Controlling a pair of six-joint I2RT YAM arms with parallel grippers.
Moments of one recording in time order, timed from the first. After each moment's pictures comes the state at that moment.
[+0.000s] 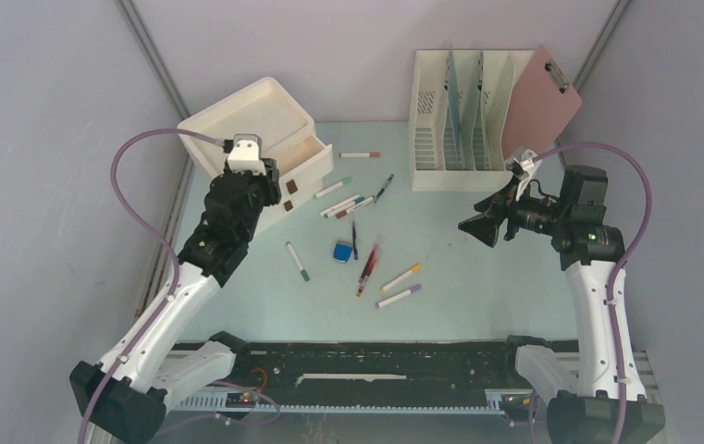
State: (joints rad) left arm -0.42 0.94 0.91 -0.11 -0.34 -0.07; right arm -0.10 0.96 1.09 -0.72 -1.03 -0.30
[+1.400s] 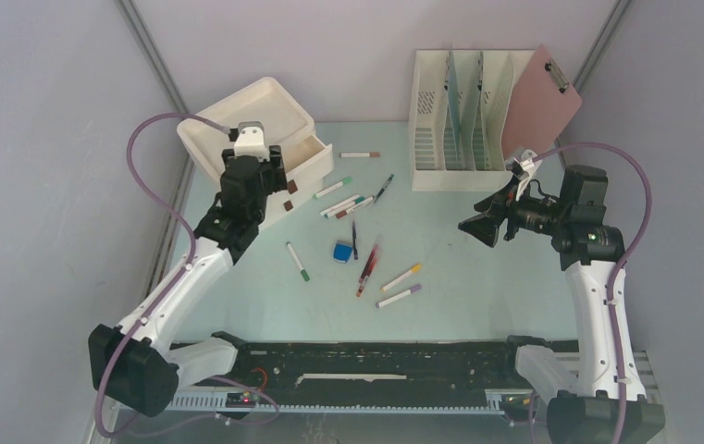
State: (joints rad) left arm -0.37 1.15 0.97 -0.06 -0.46 -0.09; right arm -0.10 0.96 1.09 -0.72 -1.03 -0.30
